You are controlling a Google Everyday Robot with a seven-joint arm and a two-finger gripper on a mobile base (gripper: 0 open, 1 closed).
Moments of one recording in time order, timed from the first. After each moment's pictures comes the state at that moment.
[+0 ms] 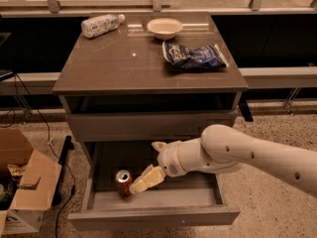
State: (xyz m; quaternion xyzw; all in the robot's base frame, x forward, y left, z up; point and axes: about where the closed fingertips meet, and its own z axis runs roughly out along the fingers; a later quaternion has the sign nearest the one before) arm 0.485 0.035 0.642 -0.46 0.75 0.35 0.33
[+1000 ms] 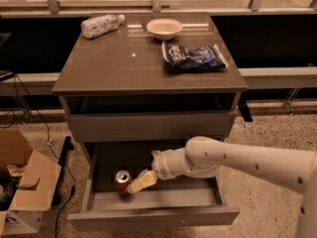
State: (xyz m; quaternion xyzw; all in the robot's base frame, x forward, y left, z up) arm 0.529 0.051 0.535 -0.44 0.78 0.34 0.30
